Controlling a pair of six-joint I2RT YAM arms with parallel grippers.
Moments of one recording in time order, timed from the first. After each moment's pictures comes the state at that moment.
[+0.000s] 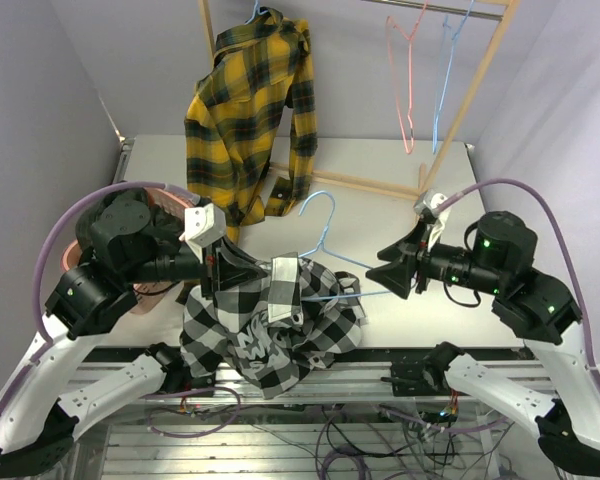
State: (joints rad) left arm -0.68 0.79 1.28 -0.65 0.72 -0.05; right arm 0.64 0.75 1.27 -0.81 -0.44 0.08
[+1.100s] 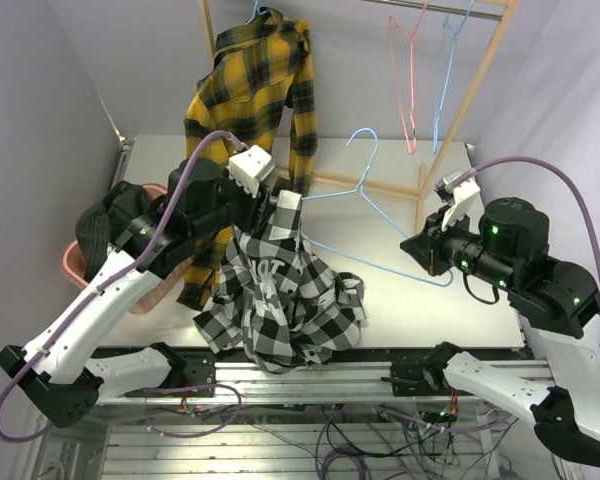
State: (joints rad) left arm -0.68 1.12 1.34 -0.54 0.12 0.05; right arm 0.64 0.86 1.48 -1.07 -0.04 0.10
